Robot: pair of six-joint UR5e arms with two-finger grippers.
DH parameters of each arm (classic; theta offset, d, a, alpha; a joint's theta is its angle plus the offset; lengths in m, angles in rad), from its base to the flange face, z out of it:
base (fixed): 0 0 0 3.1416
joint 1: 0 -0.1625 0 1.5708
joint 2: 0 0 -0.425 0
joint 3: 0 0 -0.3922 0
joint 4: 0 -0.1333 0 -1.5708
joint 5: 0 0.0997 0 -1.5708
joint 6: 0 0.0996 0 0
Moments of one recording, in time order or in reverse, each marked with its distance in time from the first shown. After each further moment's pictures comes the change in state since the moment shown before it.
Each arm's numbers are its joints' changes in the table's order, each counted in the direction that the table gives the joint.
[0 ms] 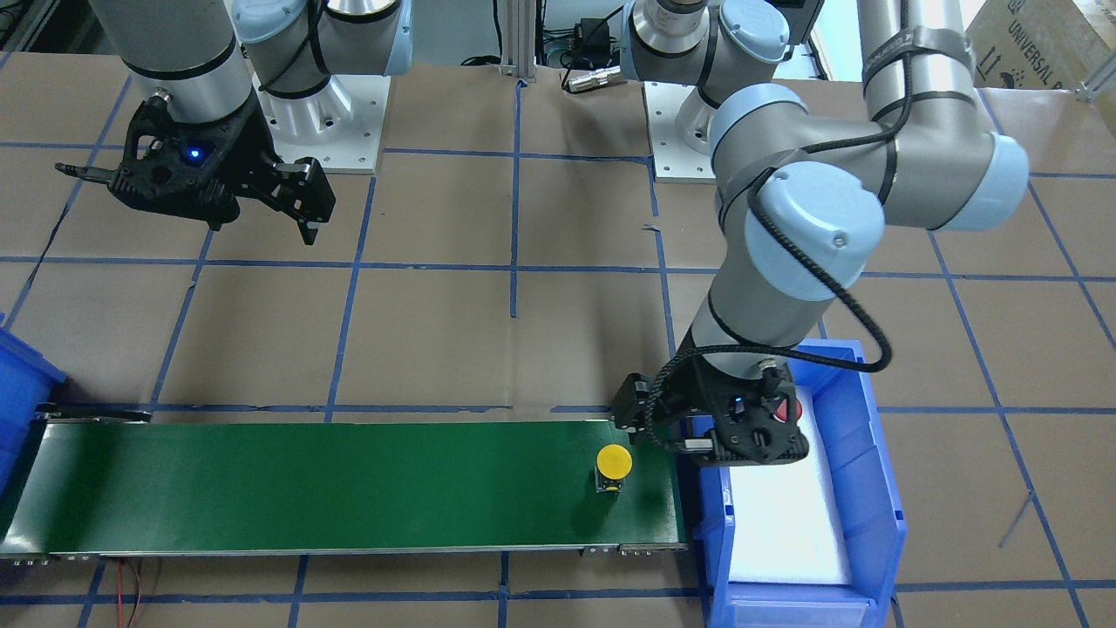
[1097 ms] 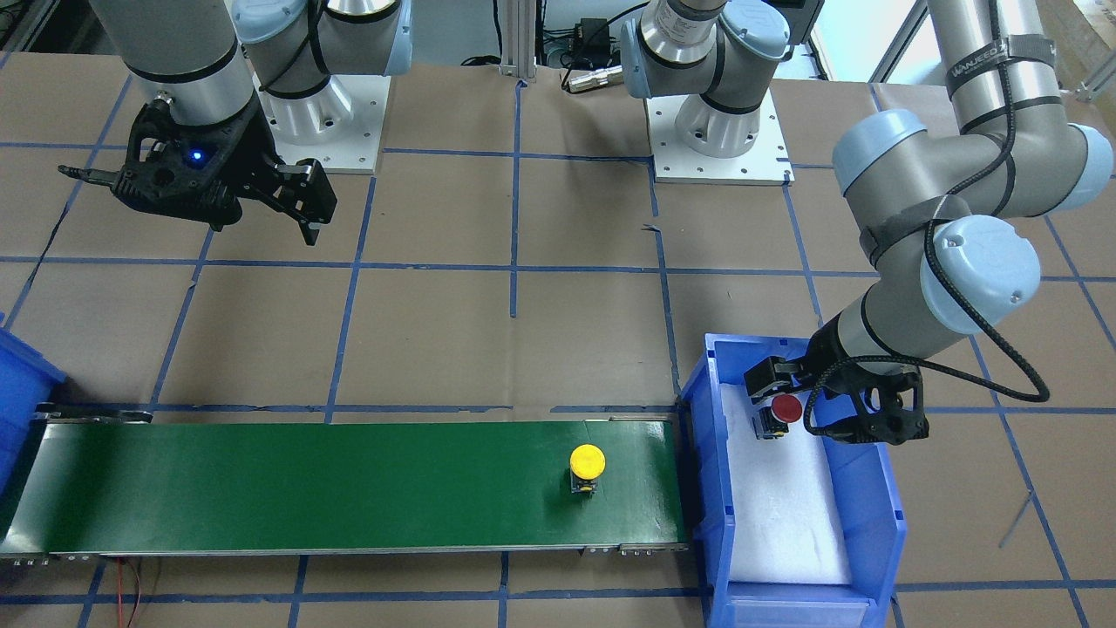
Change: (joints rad) left arm -0.221 -0.047 0.221 0.023 0.021 0.223; right arm -0.001 0.000 -0.004 0.000 0.000 0.000
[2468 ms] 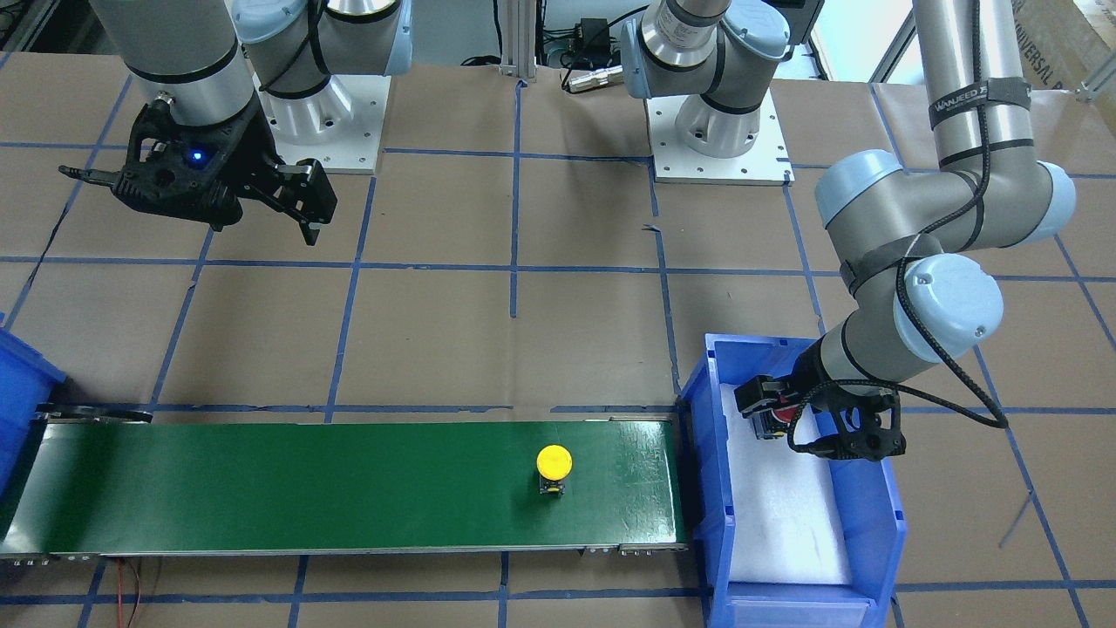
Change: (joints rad) left arm -0.003 0.047 0.041 -0.077 0.002 0.001; right arm 0.000 0.000 0.000 -0.001 0.000 0.000
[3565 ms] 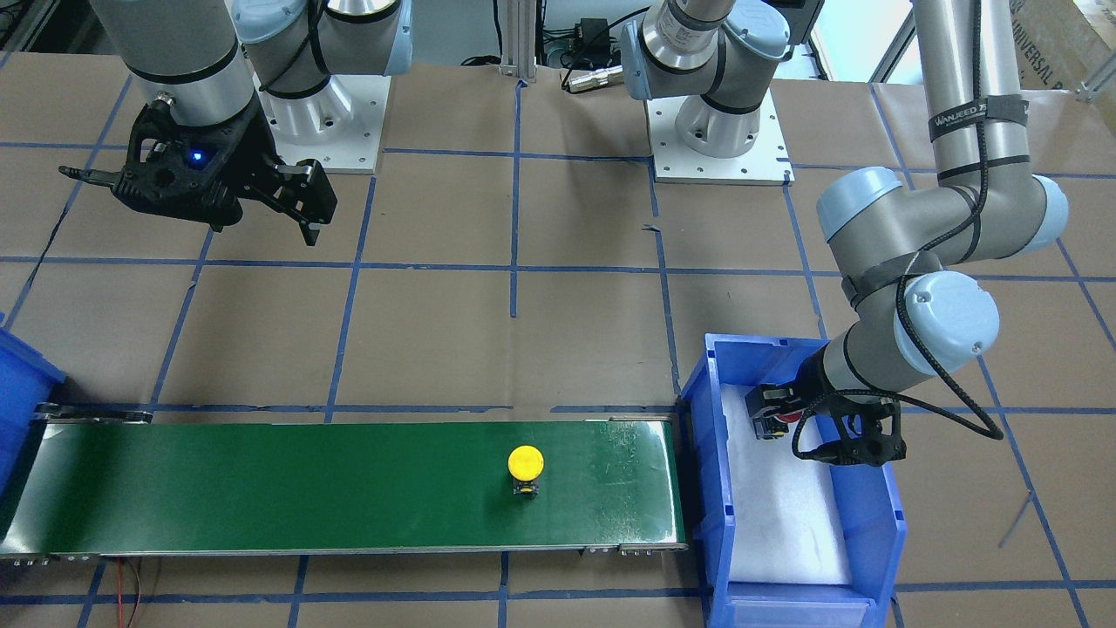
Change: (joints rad) left arm -0.019 0.023 0.020 -0.023 0.012 0.001; right arm 0.000 -0.001 0.000 0.001 0.000 0.000
